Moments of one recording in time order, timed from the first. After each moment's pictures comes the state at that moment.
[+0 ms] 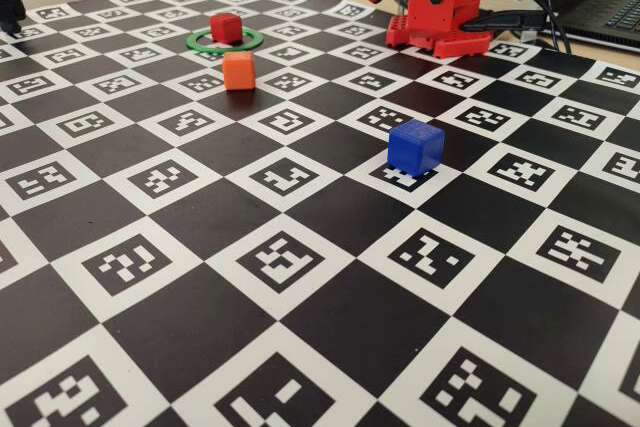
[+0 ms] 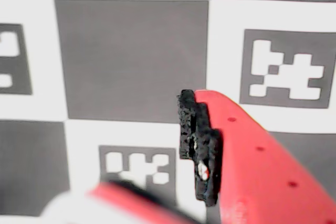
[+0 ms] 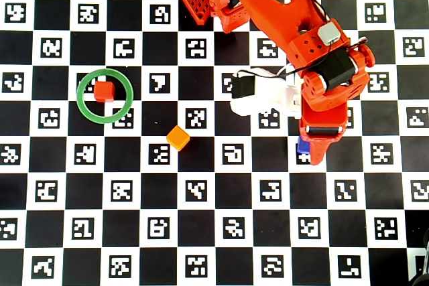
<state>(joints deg) -28.9 85.8 78.8 85.3 31.3</state>
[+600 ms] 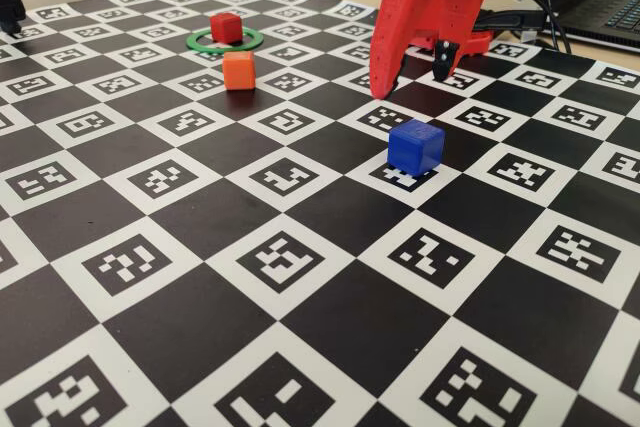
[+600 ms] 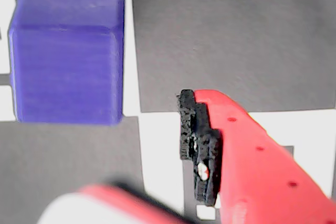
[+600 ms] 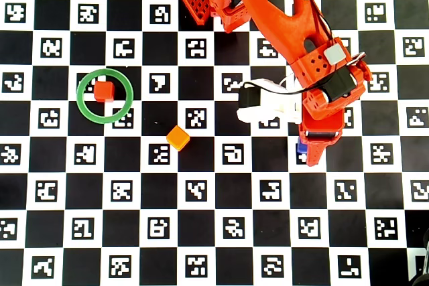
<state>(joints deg) -29.7 80.3 93.0 71.6 32.9</state>
